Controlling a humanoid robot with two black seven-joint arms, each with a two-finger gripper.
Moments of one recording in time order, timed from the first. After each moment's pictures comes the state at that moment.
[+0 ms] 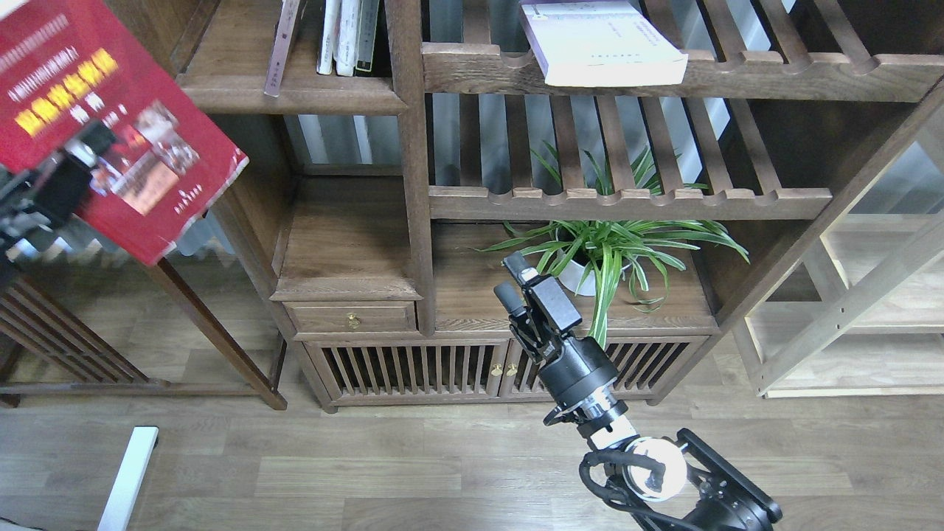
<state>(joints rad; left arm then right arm) -0.05 0.44 -1.88 -1.69 0.34 -0.49 0.49 0.08 0.02 0.98 1.19 0.18 0.58 0.02</state>
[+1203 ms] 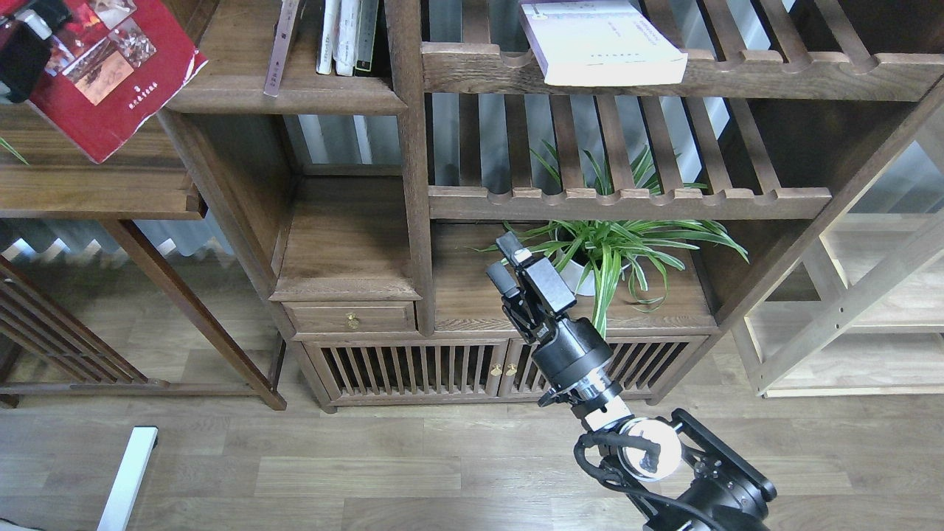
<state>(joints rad) -0.33 0.58 -1.71 -1.65 0.38 -0.24 0.49 0.13 0.01 0.97 1.19 0.18 0.58 0.02</state>
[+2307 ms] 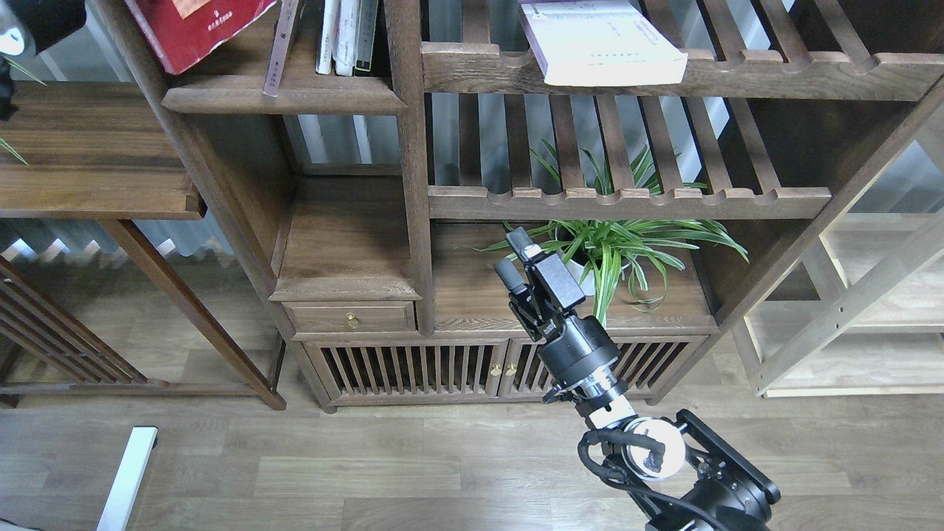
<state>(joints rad) -0.92 0.58 -1.20 -1.30 0.39 -0.03 0.49 0.12 0.01 1.00 1.20 0.20 0.58 0.02</state>
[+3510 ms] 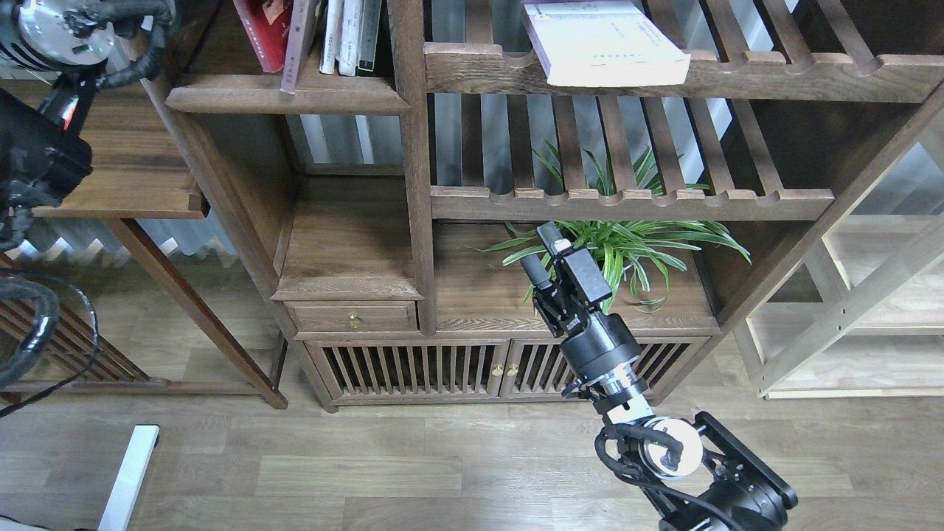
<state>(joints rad) -1.20 0.28 -1.02 -0.78 0.39 -0.03 0.49 0.10 -0.01 1.04 1.20 0.23 0.58 0.02</state>
